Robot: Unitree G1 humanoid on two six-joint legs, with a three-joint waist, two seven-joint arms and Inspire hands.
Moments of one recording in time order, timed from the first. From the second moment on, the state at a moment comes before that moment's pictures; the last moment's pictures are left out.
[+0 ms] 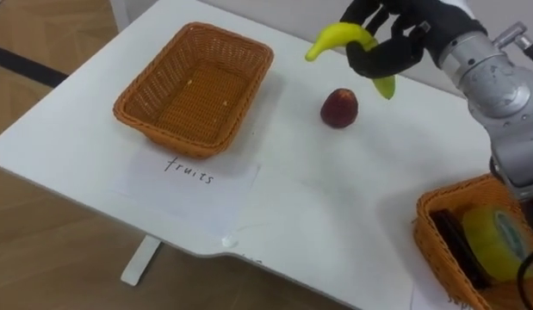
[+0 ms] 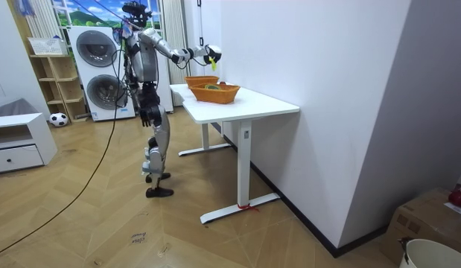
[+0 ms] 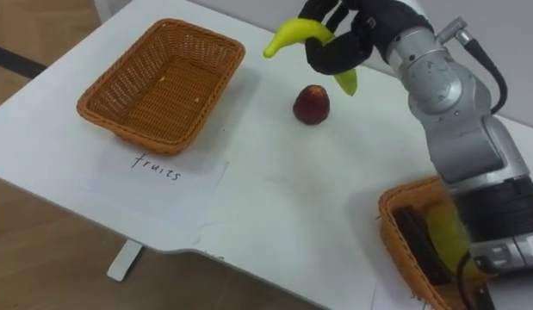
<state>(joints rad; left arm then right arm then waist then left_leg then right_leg) 0.24 0.27 0.12 0.99 0.05 0.09 0.07 -0.61 -0.58 0.23 0.18 -0.19 0.14 0.16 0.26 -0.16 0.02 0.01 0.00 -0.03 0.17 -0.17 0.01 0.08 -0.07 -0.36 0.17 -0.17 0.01</state>
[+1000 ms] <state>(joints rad) 0.32 0.28 0.12 0.96 0.08 0.14 0.03 -0.68 -0.47 0.36 0.31 -0.08 0.14 0.03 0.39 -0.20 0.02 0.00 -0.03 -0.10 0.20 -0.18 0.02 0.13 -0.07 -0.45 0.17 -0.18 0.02</state>
